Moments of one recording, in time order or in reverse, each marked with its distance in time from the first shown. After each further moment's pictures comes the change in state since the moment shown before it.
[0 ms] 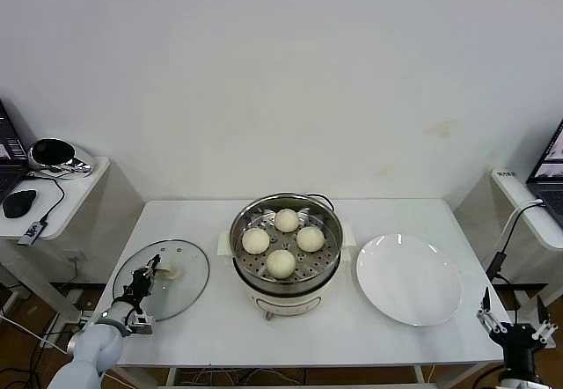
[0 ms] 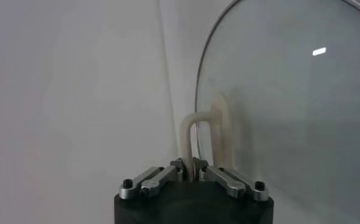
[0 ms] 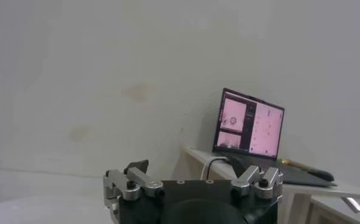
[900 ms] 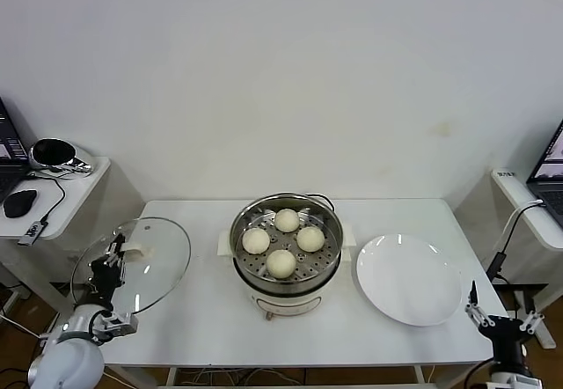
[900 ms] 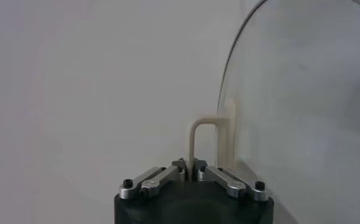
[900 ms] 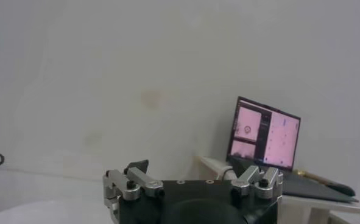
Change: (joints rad) left arm 0.354 0.066 -0.189 -0.671 -0.250 0.356 0.109; right arm 0.004 -0.036 -0.055 0.005 -0.011 0.008 -0.004
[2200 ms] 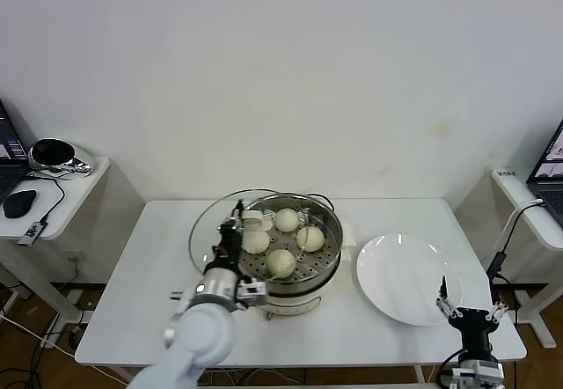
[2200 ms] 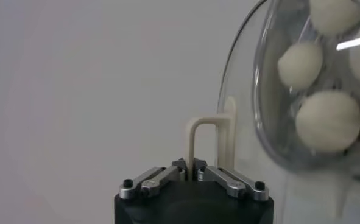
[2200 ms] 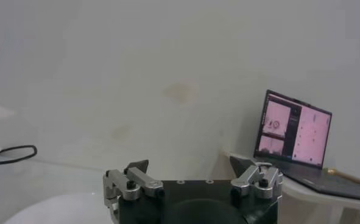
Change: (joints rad) left arm -0.407 -0.227 0.621 -0.131 0.351 0.360 0.323; right arm 0.064 0.033 -0.095 -0.050 -0.110 -0.025 0.032
